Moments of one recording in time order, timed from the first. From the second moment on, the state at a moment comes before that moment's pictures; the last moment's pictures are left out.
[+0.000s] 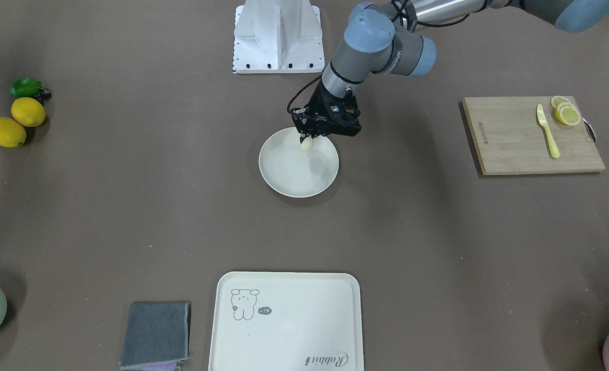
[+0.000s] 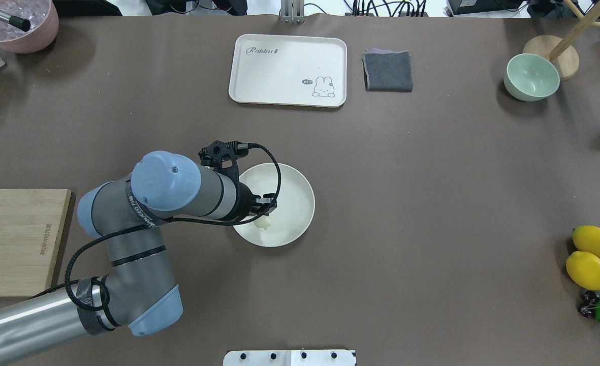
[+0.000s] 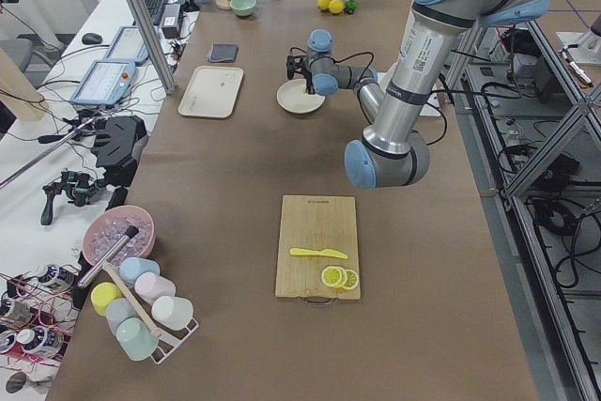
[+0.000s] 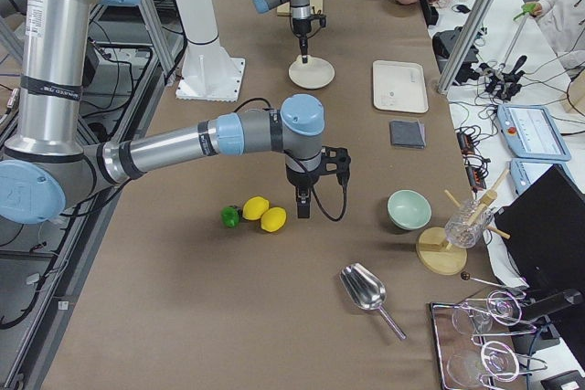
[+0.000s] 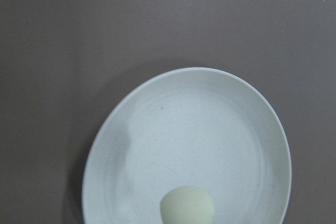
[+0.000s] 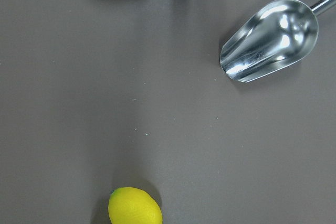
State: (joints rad) left arm -0.45 -2.12 -1.69 -2.04 -1.82 -1.43; right arm 1.49 -1.76 2.04 -1.72 2.31 0.11
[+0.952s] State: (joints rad) left arm -0.43 -2.16 -1.64 -2.04 -1.77 -1.43; right arm 1.50 -1.76 2.04 -1.72 2.31 0.11
